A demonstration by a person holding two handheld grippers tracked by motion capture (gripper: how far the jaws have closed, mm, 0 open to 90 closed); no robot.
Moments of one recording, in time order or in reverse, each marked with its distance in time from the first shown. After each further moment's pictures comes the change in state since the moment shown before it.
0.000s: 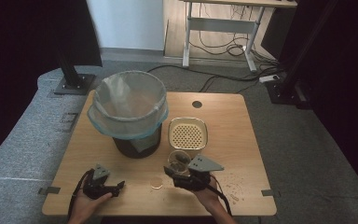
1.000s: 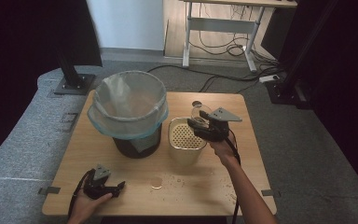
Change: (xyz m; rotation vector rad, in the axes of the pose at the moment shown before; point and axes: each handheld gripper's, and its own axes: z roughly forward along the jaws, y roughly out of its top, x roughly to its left) left arm 0.000 0.000 0.001 -0.002 -0.007 0.026; right arm -0.119 0.073 0.021 0.009 -0.217 -0.009
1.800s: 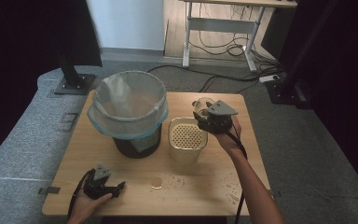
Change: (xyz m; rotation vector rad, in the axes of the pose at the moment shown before) left arm 0.000 0.000 0.000 -0.001 -0.003 0.003; right arm -0.013 0.017 0.004 0.081 -0.169 -0.270
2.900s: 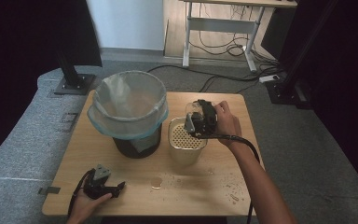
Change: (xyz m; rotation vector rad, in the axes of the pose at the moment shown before) left arm 0.001 0.000 0.000 0.003 -0.006 0.007; right arm 0.042 0.014 0.020 0.225 -0.239 -0.972
